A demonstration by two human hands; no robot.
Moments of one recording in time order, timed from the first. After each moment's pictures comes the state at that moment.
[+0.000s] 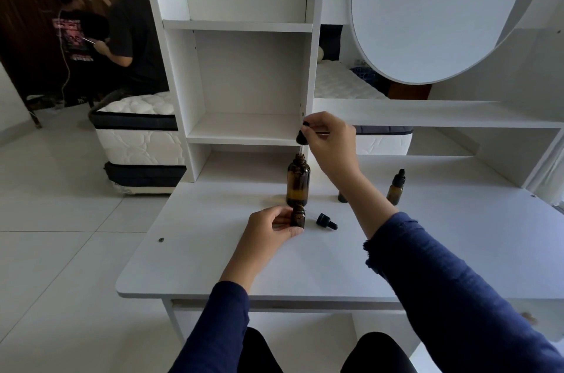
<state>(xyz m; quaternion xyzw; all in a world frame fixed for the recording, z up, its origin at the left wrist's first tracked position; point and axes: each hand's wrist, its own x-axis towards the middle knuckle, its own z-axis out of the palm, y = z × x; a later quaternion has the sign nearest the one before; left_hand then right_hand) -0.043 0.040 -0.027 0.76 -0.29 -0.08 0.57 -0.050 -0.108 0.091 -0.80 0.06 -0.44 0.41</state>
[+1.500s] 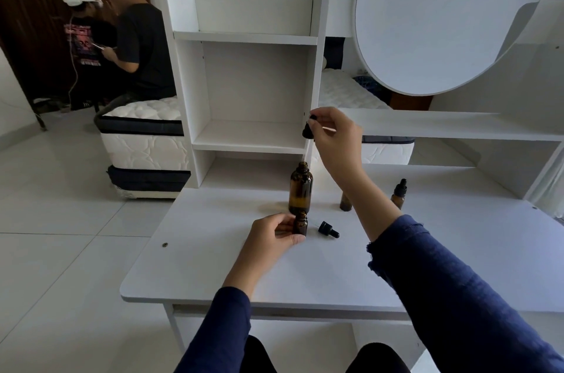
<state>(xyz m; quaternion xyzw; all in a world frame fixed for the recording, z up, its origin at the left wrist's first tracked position) -0.041 0.039 -0.030 0.77 -0.29 -0.08 0.57 -0.053 -0.103 0.111 -0.77 0.06 -0.46 0.44</state>
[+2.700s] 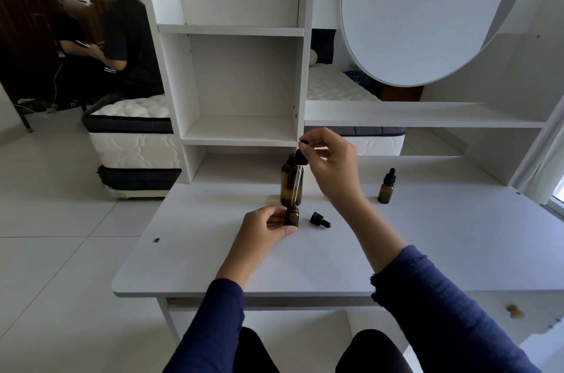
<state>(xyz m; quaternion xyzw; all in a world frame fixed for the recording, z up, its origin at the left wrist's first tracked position) -0.043 0.039 -0.029 0.77 -0.30 -0.07 0.56 -0.093 -0.093 0.081 -0.79 0.03 -0.44 0.42</state>
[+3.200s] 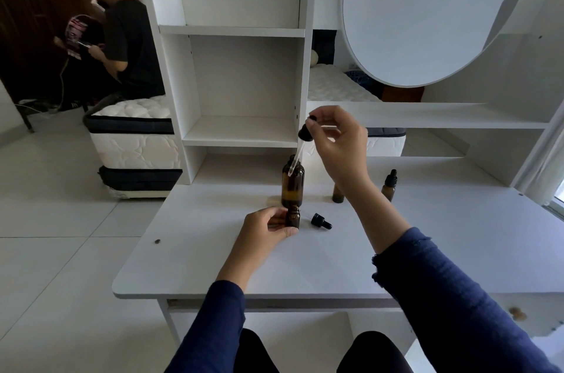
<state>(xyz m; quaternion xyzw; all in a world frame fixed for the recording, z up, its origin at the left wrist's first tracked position) -0.042 0.040 -0.030 0.77 -0.30 -0.07 0.56 -0.087 -0.101 0.104 -0.75 0.01 -0.49 0.45</state>
